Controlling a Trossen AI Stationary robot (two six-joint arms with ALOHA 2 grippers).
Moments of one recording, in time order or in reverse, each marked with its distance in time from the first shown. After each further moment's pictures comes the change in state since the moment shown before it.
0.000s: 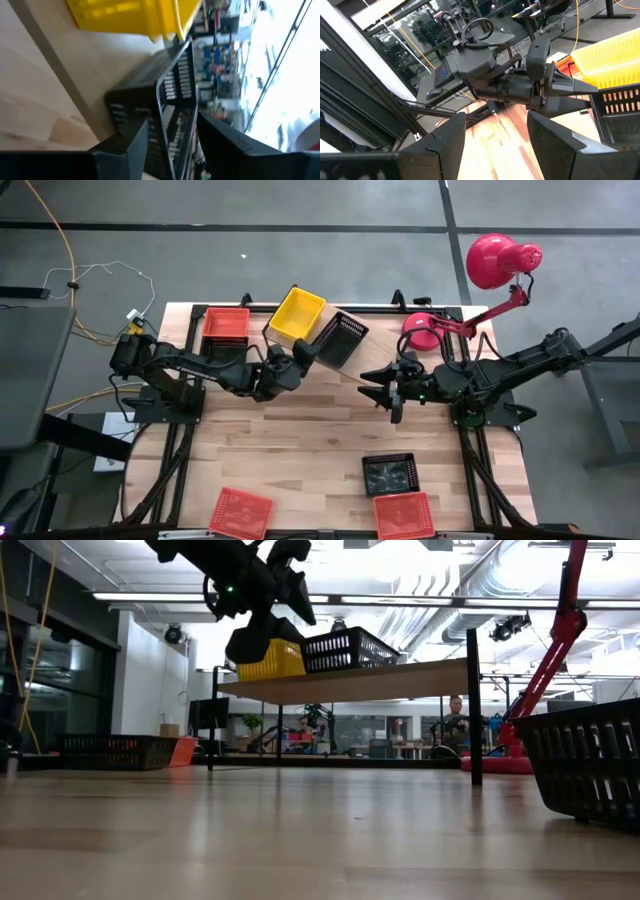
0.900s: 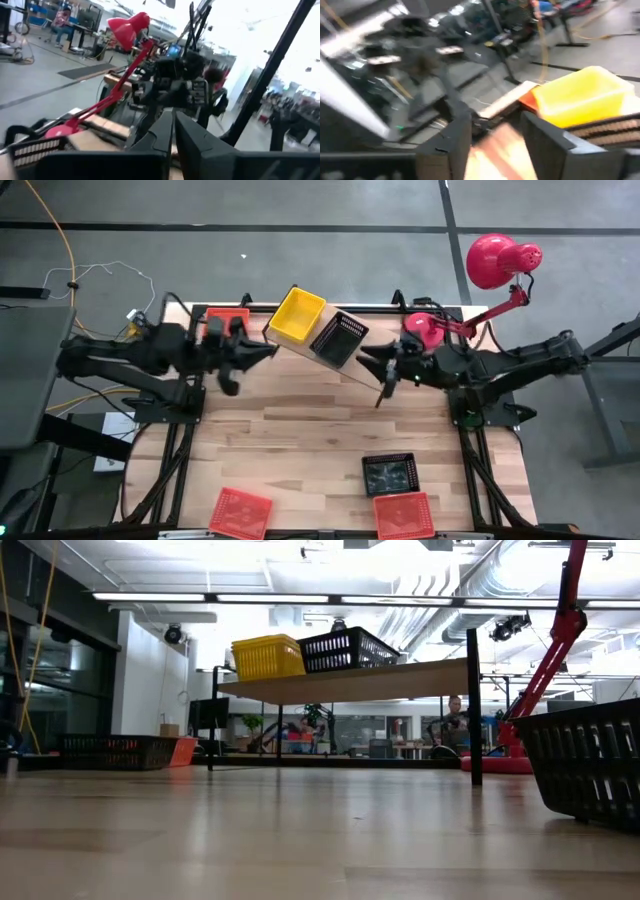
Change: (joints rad) left arm -0.044 -0.685 0.001 -0.115 0.650 1.467; right arm -0.138 0.018 0.069 -0.008 0.073 -0.047
